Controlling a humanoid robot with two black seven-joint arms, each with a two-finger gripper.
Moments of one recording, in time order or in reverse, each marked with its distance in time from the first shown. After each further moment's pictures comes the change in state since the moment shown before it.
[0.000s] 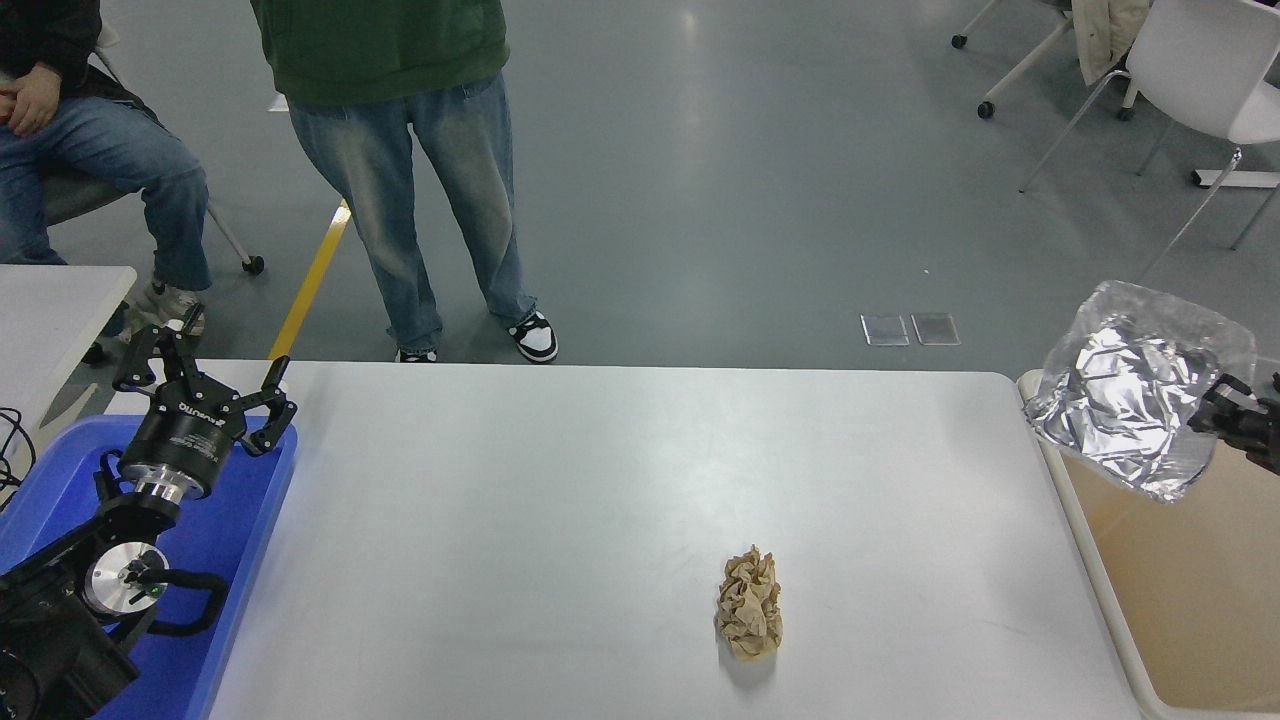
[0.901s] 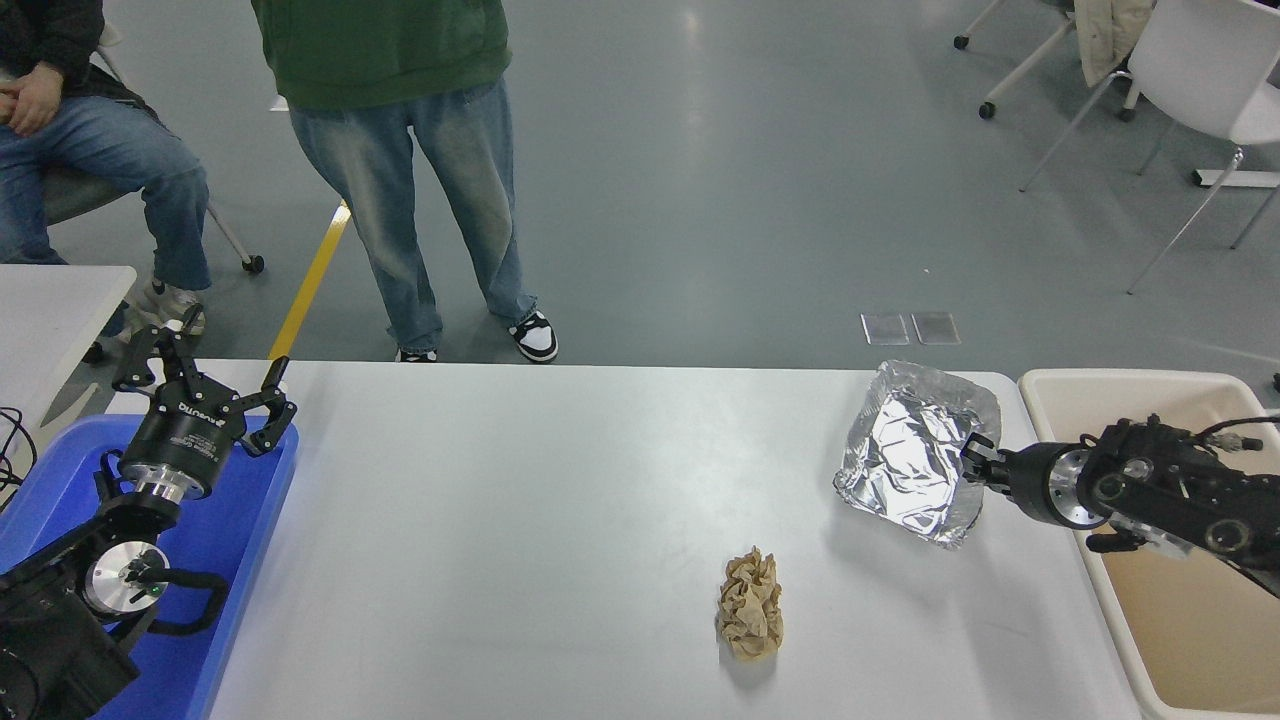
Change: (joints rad) left arm 0.000 0.000 0.000 0.000 0.000 0.000 0.000; right arm 0.039 0.447 -0.101 -0.132 -0.082 0.007 0.000
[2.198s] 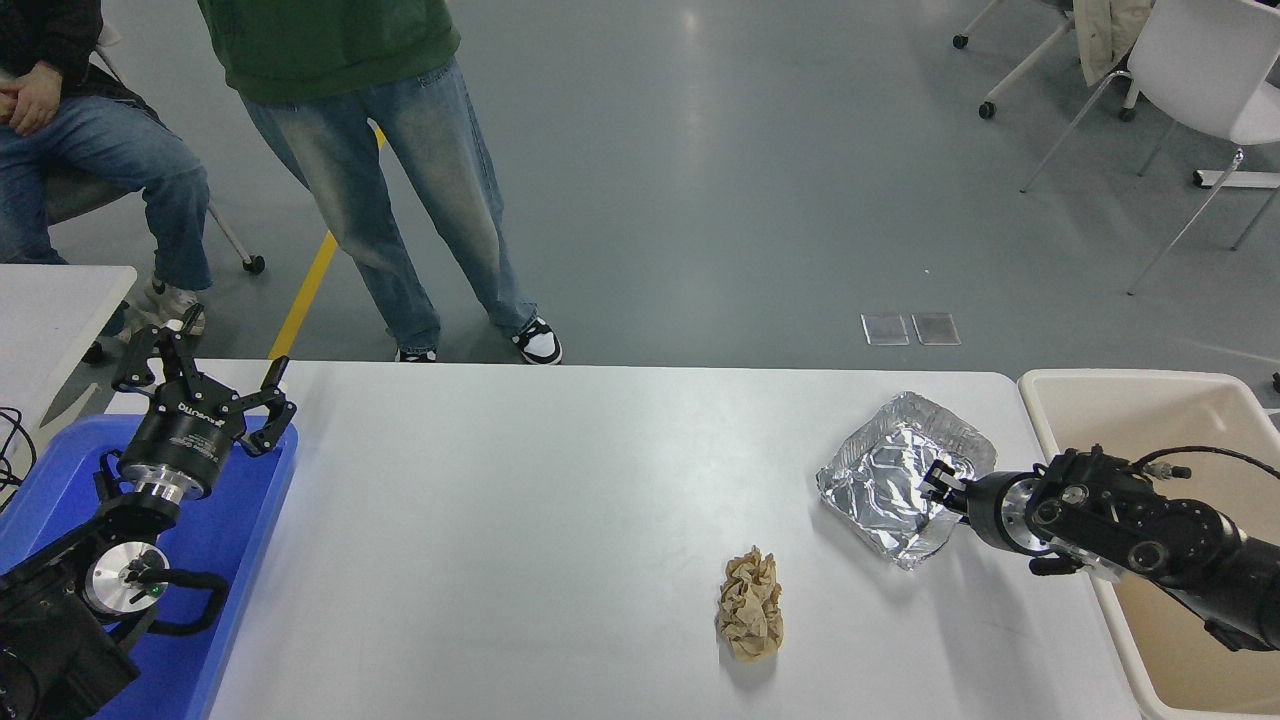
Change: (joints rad) left arm 0.000 0.000 0.000 0.000 0.000 0.000 0.000; right arm -0.066 0.269 -0.005 -0.244 -0.018 -0.020 -0.033
